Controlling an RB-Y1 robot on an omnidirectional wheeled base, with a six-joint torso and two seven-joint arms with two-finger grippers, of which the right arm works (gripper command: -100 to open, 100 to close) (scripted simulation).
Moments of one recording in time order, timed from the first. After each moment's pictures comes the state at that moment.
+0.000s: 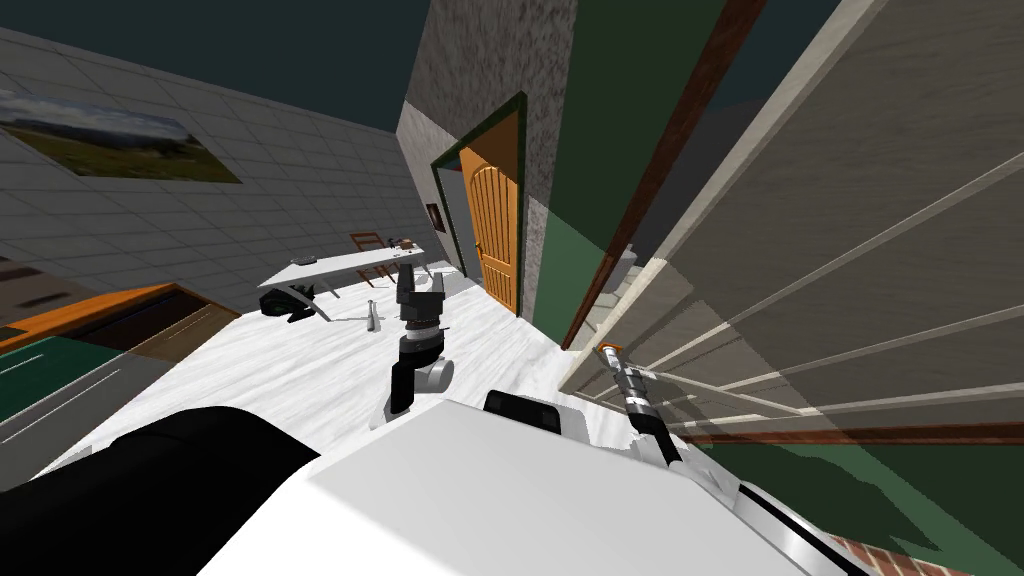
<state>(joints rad) -0.19 -0.51 0.82 -0.38 -0.96 -1.11 -0.17</state>
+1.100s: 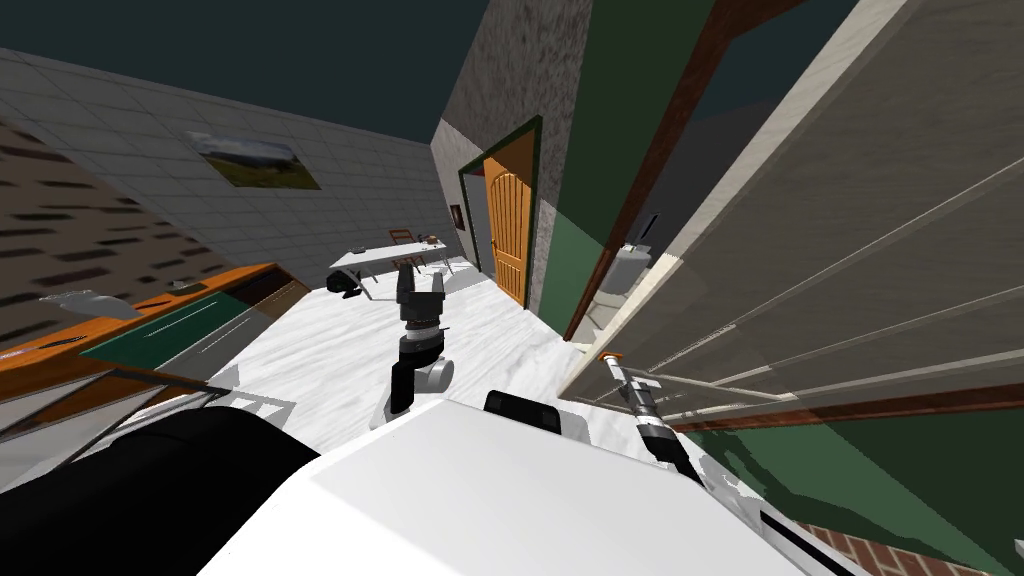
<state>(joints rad) -0.13 -0.57 0.98 -0.38 -0.97 -1.24 -0.26</state>
